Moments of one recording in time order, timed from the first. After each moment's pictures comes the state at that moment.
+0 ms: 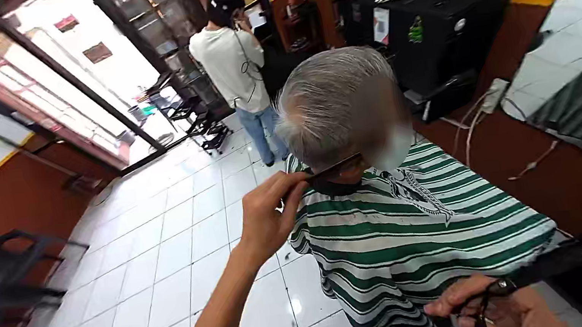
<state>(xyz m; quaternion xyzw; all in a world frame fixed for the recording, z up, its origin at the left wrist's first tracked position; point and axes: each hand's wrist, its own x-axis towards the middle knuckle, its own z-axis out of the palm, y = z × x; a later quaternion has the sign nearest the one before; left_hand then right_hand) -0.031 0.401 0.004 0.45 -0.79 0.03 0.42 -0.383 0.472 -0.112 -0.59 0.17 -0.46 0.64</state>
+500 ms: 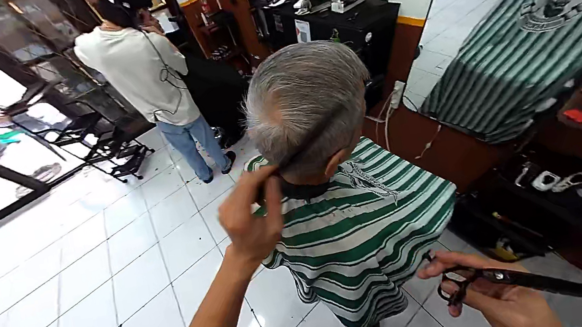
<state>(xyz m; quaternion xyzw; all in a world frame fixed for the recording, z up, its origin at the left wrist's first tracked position) -0.017 0.354 -0.032 0.33 -0.75 0.06 0.57 -0.340 0.509 -0.103 -0.55 0.31 -0.56 0.53</state>
